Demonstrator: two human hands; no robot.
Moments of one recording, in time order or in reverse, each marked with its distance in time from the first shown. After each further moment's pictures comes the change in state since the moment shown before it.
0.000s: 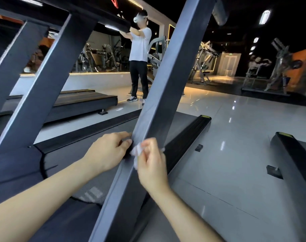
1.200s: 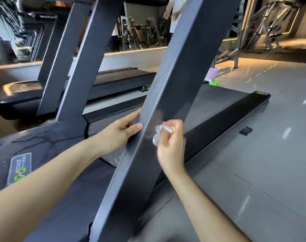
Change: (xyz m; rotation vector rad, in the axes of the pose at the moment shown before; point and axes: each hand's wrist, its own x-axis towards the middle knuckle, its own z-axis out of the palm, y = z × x) left_hand -0.023 -0.022 0.030 -0.456 -0.152 -0.209; right_hand -0.016 0.040 -0.003 0.274 0.036 0.220
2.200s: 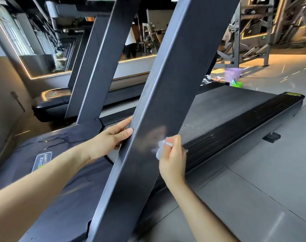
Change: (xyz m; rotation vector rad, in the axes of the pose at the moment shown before) left_hand -0.018 0.026 0.015 -0.088 0.087 -0.209; right_hand -0.001 0.053 -0.020 0.004 -0.028 0.040
